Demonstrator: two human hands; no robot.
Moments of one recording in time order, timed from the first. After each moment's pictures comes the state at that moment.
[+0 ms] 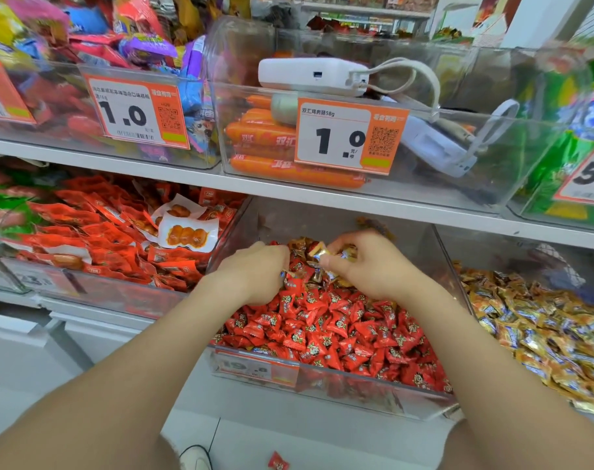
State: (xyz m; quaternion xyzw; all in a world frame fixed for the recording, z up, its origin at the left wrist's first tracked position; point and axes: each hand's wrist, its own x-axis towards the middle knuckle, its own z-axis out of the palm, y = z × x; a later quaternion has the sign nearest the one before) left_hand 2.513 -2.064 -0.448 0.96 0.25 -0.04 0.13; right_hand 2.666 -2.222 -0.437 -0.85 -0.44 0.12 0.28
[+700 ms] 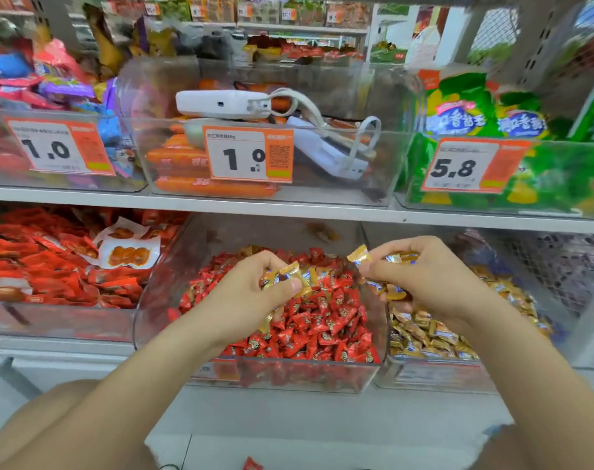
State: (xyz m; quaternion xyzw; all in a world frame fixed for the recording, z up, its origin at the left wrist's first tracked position) left_hand 2.501 -2.169 -0.422 0.80 0.17 0.09 0.57; right_hand 2.658 -2.389 -0.381 -0.78 -0.24 0.22 0.53
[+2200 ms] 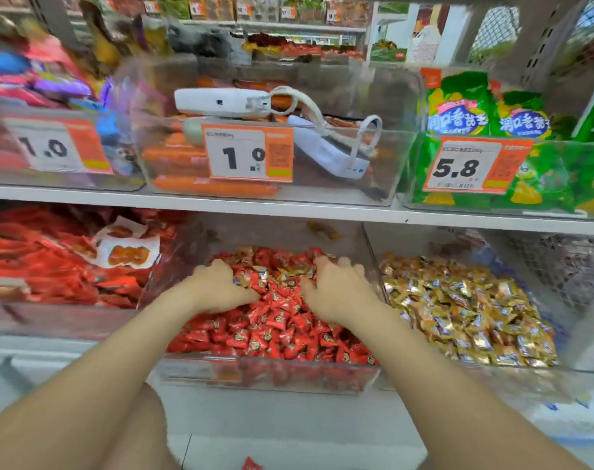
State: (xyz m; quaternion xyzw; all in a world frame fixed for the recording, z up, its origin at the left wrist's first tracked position) left_hand 2.527 -2.099 -0.439 0.90 0.38 -0.11 0.20; right_hand 2.644 -2.281 -0.447 -0.94 -0.31 0.09 0.11
